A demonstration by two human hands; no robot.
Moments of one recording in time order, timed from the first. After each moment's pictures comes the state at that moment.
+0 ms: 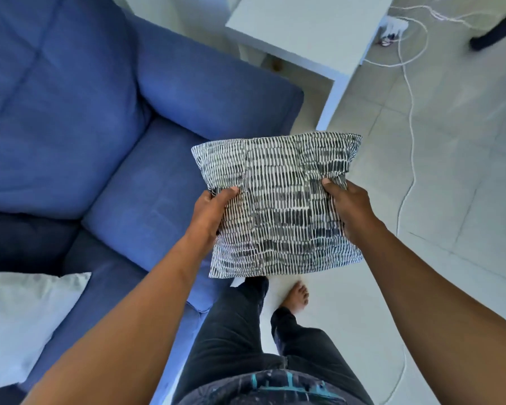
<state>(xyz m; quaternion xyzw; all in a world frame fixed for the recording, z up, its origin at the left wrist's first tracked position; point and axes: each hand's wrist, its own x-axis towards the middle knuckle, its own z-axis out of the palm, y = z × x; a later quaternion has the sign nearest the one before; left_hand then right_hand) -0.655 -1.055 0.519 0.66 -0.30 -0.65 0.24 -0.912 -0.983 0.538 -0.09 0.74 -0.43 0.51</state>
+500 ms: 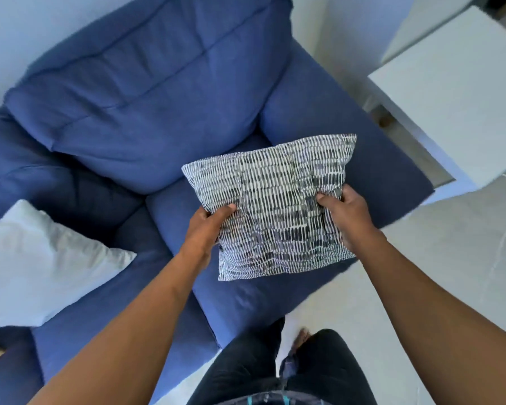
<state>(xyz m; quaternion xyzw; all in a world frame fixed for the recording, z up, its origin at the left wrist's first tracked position) -0.458 -1.162 0.522 0.72 -0.18 -0.57 0.35 -0.729 -1.225 0.529 -0.34 0.69 -0.26 0.58</state>
